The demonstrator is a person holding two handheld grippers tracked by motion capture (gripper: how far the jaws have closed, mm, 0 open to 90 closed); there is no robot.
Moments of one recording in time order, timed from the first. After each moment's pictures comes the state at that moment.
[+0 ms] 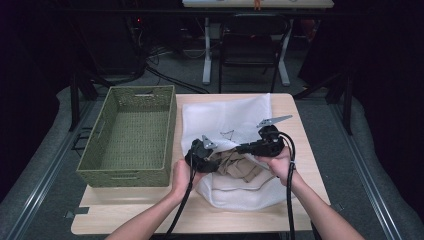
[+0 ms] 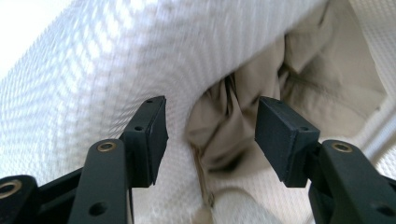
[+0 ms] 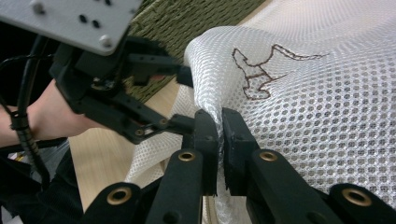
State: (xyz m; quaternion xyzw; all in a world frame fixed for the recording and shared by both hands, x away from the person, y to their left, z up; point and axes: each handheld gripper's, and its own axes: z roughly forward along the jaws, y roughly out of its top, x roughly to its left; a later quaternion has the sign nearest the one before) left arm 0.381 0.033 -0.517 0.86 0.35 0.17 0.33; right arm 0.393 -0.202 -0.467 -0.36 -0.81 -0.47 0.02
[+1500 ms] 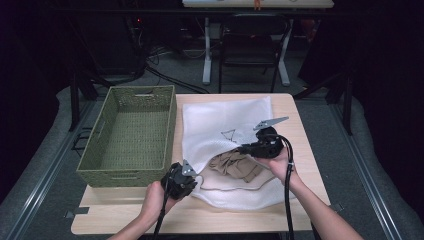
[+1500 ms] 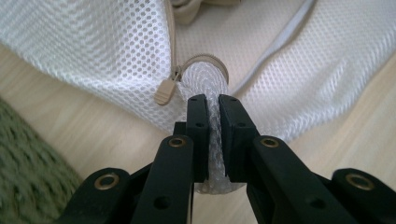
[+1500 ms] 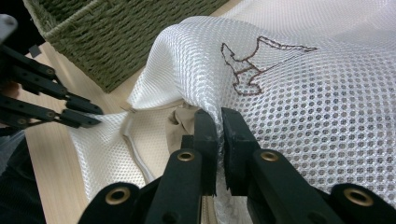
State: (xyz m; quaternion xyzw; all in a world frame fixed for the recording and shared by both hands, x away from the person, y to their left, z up) left arm 0.304 0.101 -0.522 0.90 0.31 0.12 0.26; right arm 0.390 -0.197 -0.468 -0.36 -0.83 -0.42 -0.04
